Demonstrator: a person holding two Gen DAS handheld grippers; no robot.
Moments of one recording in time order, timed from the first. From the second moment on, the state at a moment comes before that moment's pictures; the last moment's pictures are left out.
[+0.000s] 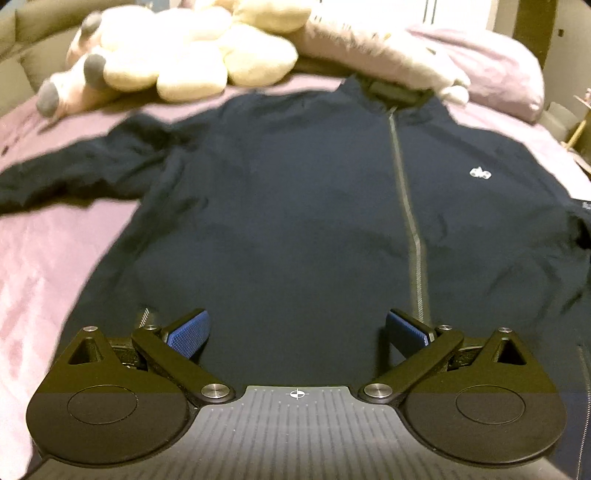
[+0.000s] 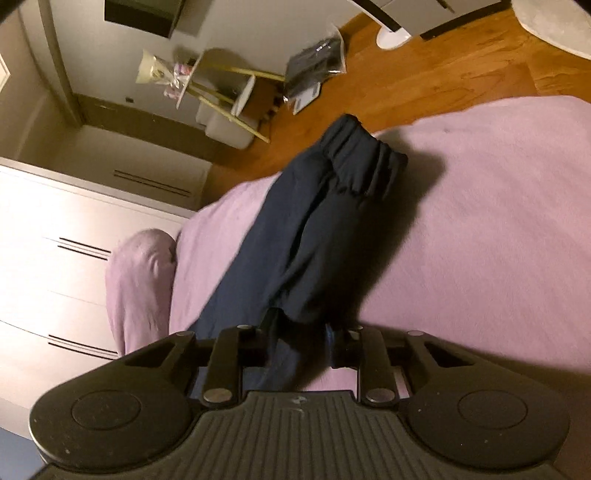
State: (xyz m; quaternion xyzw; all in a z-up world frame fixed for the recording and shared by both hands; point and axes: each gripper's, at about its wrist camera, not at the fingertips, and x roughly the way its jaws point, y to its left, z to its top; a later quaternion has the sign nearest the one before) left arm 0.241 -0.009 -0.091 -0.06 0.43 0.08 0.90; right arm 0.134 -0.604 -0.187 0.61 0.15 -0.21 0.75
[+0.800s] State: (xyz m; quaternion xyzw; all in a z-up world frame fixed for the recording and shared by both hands) left arm 0.257 0.046 -0.060 -0.17 0.42 0.01 0.89; right arm 0.290 -0.254 -0.069 -0.03 0.28 0.07 0.96
